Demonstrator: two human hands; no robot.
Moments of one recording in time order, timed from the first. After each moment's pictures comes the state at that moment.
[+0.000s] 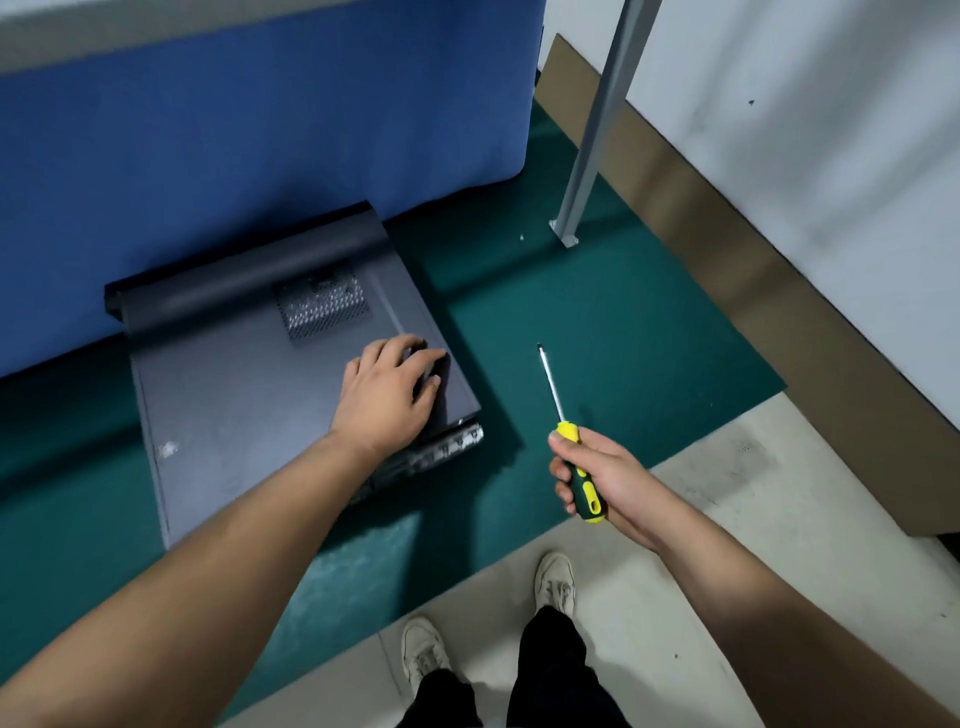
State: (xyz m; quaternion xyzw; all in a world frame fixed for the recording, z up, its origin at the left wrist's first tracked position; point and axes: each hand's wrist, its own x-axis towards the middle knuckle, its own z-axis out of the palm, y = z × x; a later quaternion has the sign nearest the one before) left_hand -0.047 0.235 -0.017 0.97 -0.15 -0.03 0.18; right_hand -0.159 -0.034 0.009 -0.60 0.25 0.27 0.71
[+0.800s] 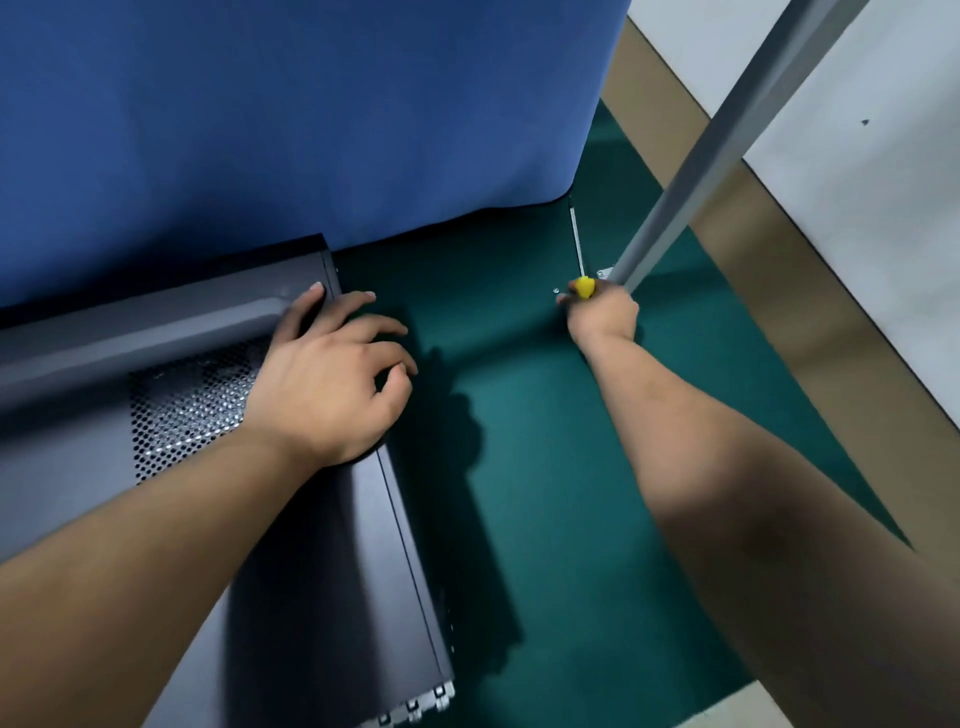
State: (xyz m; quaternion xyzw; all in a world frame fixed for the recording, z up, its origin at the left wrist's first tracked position) left_hand 0.144 0.218 -0.047 0.99 -0.15 0.02 0.08; right_hand 0.273 -0.080 -0.139 -0.89 0.29 0.04 0.35
